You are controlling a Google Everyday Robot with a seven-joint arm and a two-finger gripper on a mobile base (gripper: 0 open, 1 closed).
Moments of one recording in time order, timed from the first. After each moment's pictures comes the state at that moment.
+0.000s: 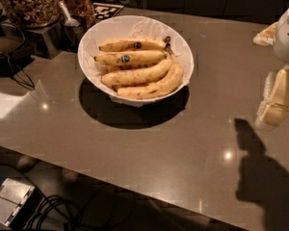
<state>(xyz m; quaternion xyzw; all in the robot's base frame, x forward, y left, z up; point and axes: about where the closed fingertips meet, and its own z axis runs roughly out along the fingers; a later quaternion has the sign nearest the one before) 0.438 -0.217 0.977 -0.60 0.78 -0.03 0.16</state>
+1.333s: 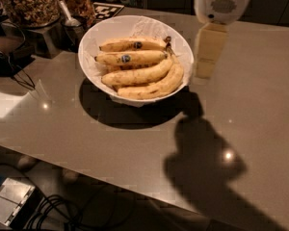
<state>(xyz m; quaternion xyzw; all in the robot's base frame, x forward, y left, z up) 0.528 -0.132 0.994 -0.62 0.77 -0.07 0.11</state>
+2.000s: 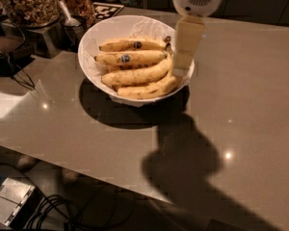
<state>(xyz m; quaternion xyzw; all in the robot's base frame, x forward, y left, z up) 0.551 -0.098 1.003 -0.63 0.76 -0.09 0.14</state>
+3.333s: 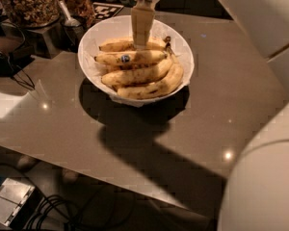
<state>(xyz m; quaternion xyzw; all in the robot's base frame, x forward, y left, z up) 0.620 -0.011 1.005 -0.64 0.75 -0.08 0.15</state>
